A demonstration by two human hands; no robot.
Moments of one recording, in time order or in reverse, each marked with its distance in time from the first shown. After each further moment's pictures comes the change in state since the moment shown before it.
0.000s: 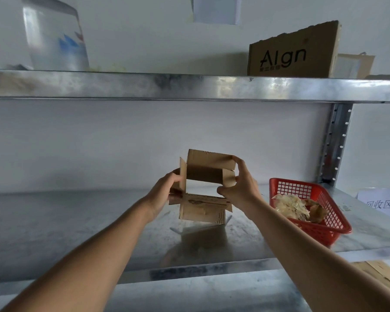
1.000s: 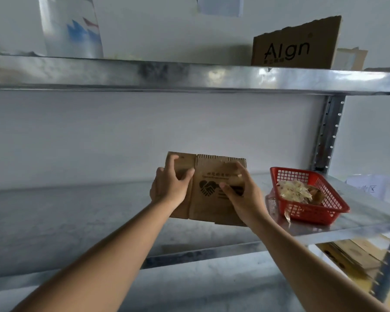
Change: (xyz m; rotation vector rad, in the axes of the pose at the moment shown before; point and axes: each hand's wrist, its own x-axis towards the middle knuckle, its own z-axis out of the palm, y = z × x) left_hand -0.018 -0.007 -0.002 0.639 0.477 0.083; right_hand -0.059 0.018 0.032 -0.060 0.131 -0.128
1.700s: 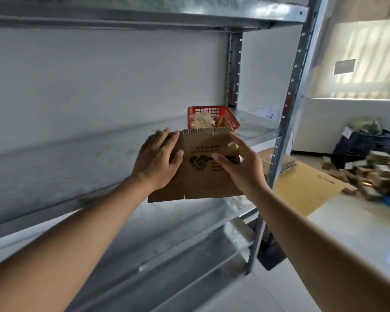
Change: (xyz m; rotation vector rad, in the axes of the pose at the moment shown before) left_hand -0.144 0.061 0.068 0.238 -0.324 0.743; right_hand -0.162 0.052 -0.165 -0.126 0.292 0.154
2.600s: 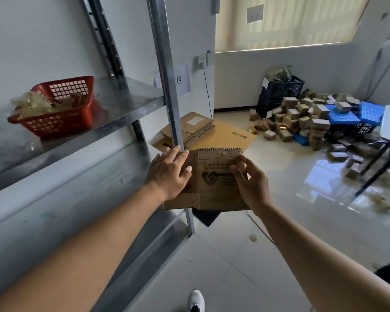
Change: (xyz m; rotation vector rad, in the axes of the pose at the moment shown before) left_hand 0.045 0.328 0.220 -0.123 -0.445 0.224; right_hand -0.071 0.266 -0.292 -0.113 0.200 0.488
